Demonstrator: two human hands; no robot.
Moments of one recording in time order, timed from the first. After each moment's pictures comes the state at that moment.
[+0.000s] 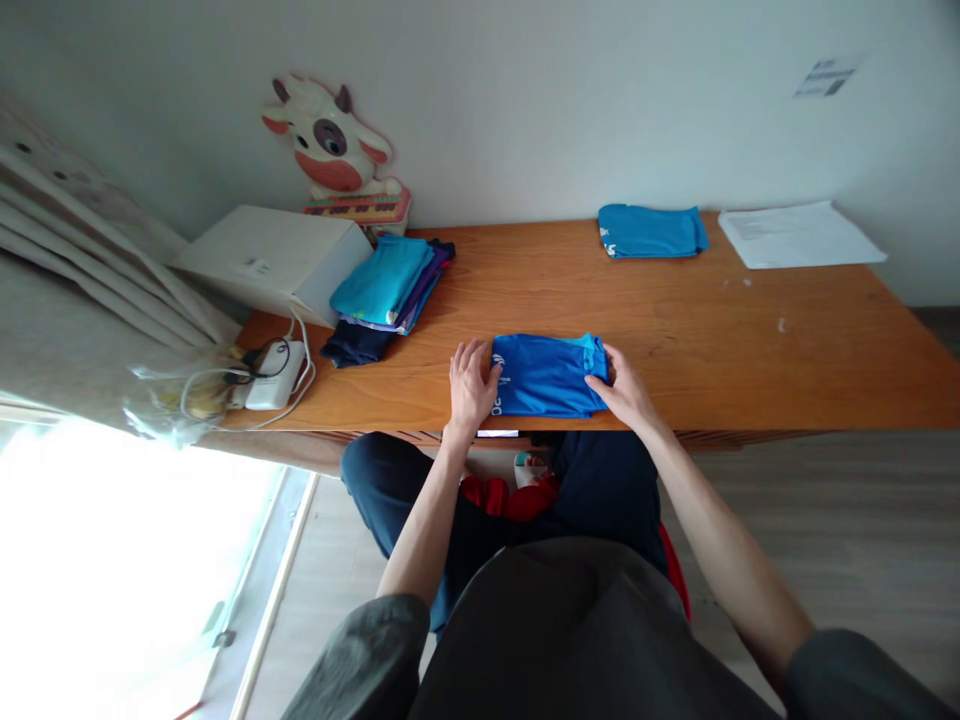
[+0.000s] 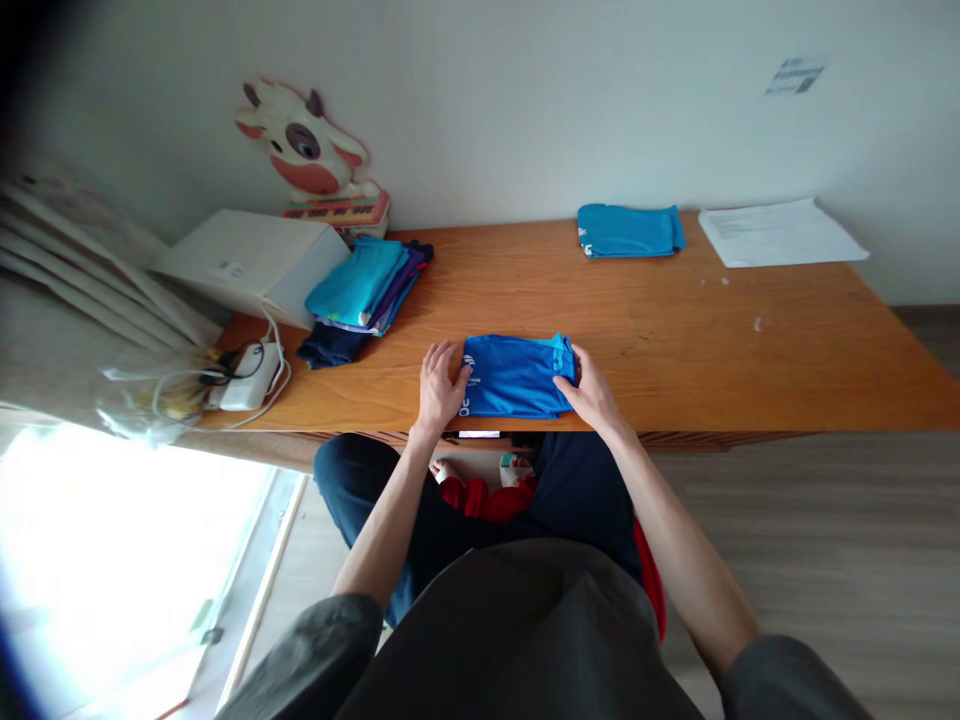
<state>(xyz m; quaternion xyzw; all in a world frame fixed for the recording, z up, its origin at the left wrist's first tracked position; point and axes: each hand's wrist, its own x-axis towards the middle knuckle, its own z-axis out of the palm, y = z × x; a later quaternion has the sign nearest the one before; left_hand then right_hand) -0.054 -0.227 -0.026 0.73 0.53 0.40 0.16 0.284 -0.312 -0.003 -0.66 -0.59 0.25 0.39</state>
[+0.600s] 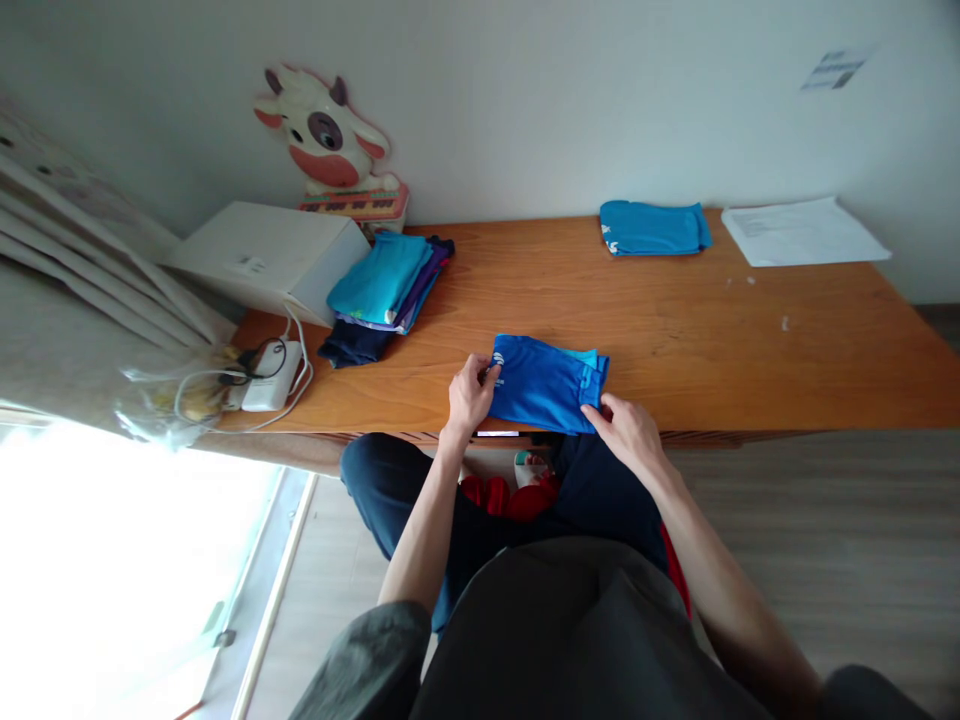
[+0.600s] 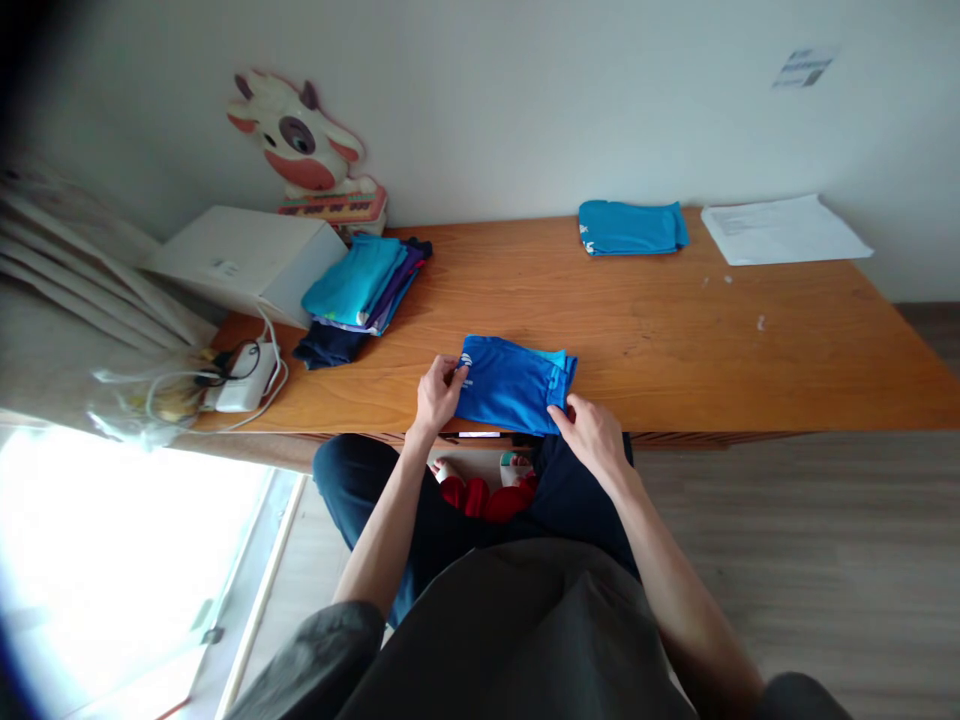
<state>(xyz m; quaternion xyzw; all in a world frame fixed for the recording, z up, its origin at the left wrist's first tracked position) -0.061 -0.236 -0.013 0.69 0.54 0.39 0.29 0.246 -0.375 0.027 -0.77 -0.60 0.18 0.12</state>
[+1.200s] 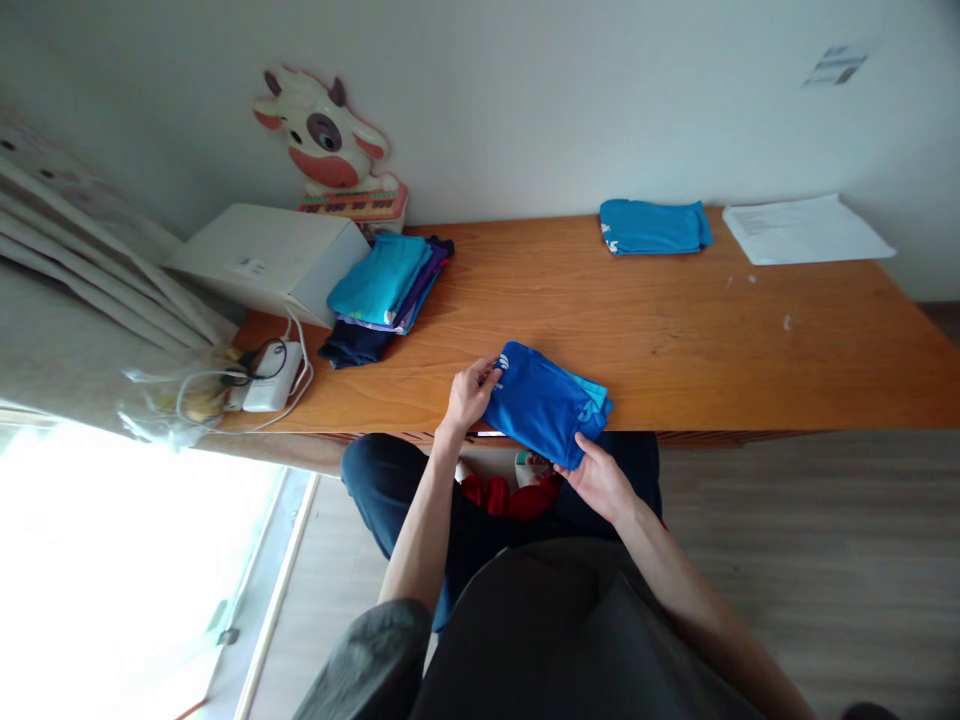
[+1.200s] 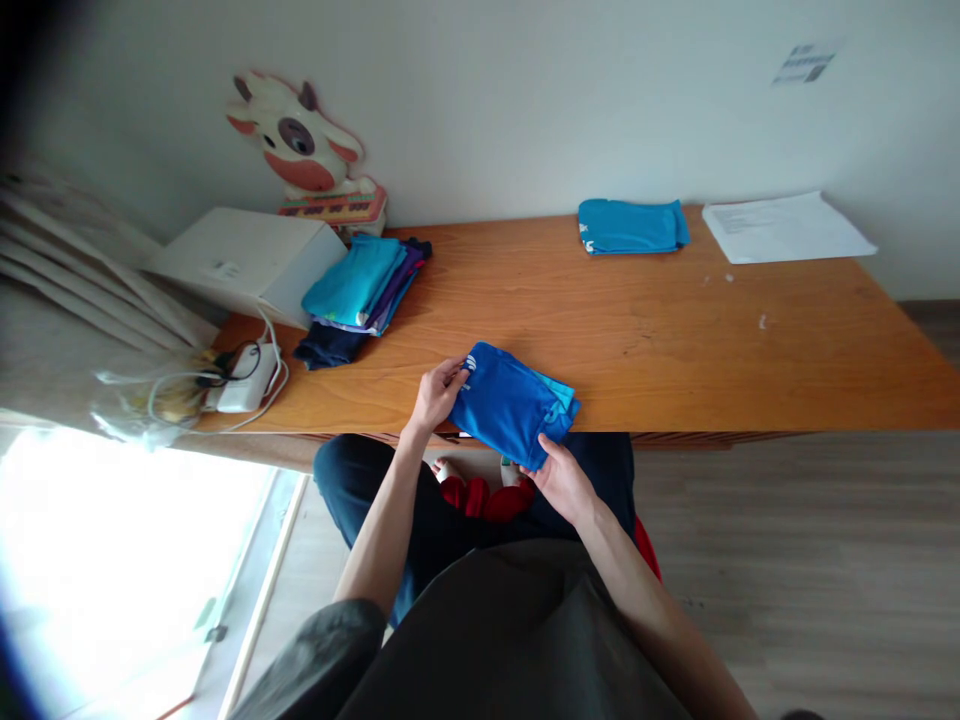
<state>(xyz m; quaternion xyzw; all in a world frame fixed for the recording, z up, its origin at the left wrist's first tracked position) -0.068 -0.227 -0.020 0.70 0.45 0.40 0.40 0.174 -0.432 -0.022 -0.44 -0.12 0.70 0.54</state>
